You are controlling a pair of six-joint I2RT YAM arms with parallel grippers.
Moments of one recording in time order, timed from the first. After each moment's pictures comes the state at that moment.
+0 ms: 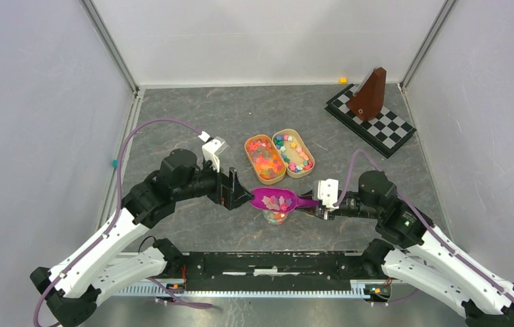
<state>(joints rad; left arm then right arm) -0.73 0.81 0.91 -0.58 0.29 -0.39 0.82 0.61 0.71 -0.36 -0.54 -0.42</state>
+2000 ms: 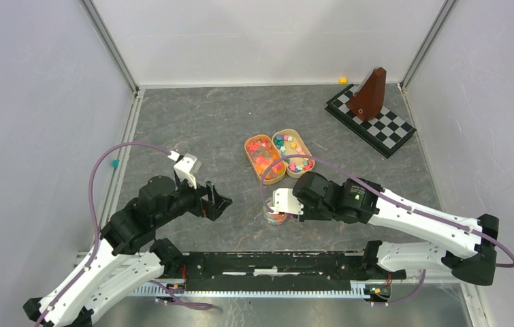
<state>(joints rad) -0.73 0.51 0.76 -0.68 0.02 -0.39 1.14 1.11 1.08 -1.08 0.21 -0.47</state>
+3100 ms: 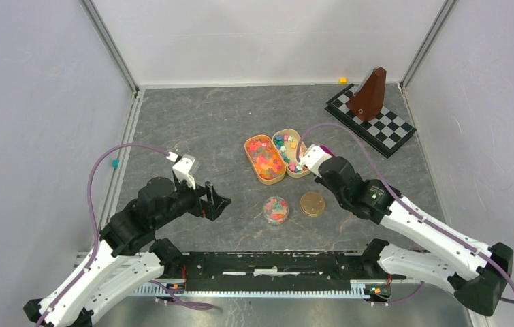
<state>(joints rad) -0.73 0.49 0.74 -0.68 0.00 -0.39 0.86 0.95 0.85 -0.69 0.60 -0.31</state>
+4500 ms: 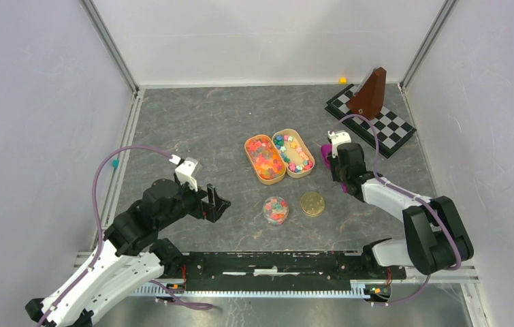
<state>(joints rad) -0.73 0.48 0.69 -0.68 -0.02 -0.39 0.32 1.34 0.57 0.05 0.20 -0.03</state>
